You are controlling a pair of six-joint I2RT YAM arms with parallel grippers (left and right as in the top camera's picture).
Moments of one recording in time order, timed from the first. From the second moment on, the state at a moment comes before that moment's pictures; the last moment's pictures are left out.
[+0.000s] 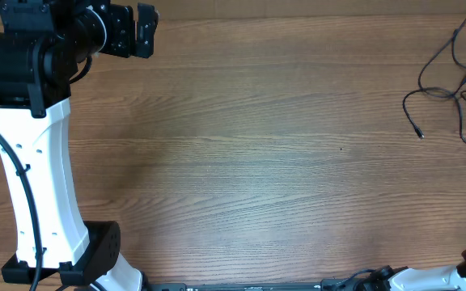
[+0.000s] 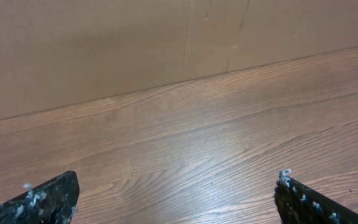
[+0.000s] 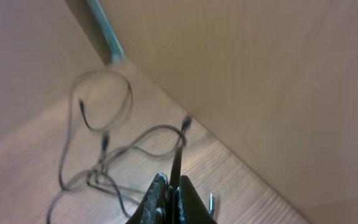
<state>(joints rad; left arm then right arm) -0.06 1.80 2.55 -1.39 0.17 0.08 -1.12 1.75 1.84 -0.78 -0.41 -0.15</state>
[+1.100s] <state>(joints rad) -0.12 1.90 2.55 -1.23 0.16 0.05 -0.65 1.72 1.45 -0.39 -0.43 0.23</state>
